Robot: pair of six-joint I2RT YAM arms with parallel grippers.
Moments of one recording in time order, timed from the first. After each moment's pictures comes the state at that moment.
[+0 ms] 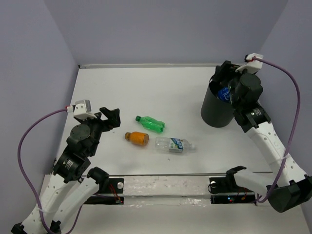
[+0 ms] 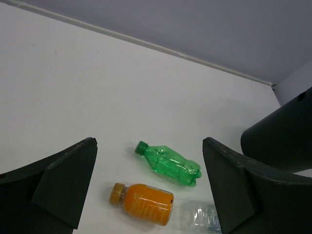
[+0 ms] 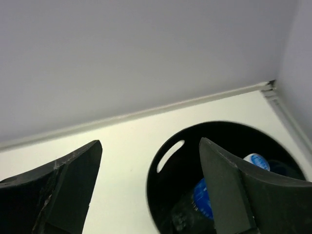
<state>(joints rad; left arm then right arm) -0.54 0.46 0.76 -0.40 -0.42 -0.46 0.30 1.07 1.16 -0.01 0.46 0.22</state>
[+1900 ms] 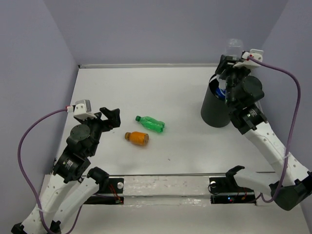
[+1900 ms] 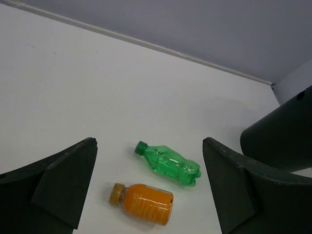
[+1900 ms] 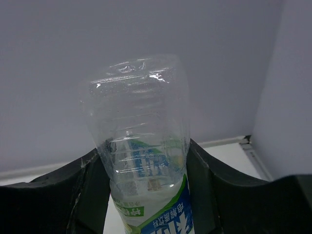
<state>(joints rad) -0.54 0.46 0.76 -0.40 -0.41 -0.46 0.59 1.07 1.20 0.11 0.58 -0.06</state>
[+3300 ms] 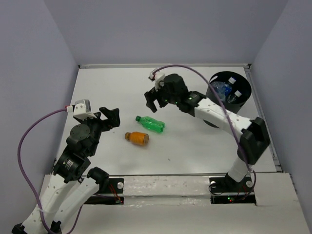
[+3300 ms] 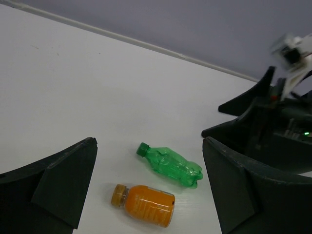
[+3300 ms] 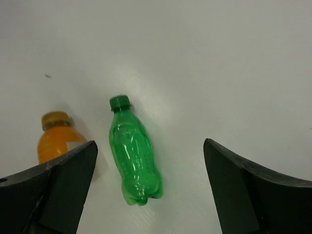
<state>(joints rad) -0.53 0.46 0.76 -0.40 -0.41 -0.45 0.75 1.63 1.47 -0.24 -0.02 -0.01</state>
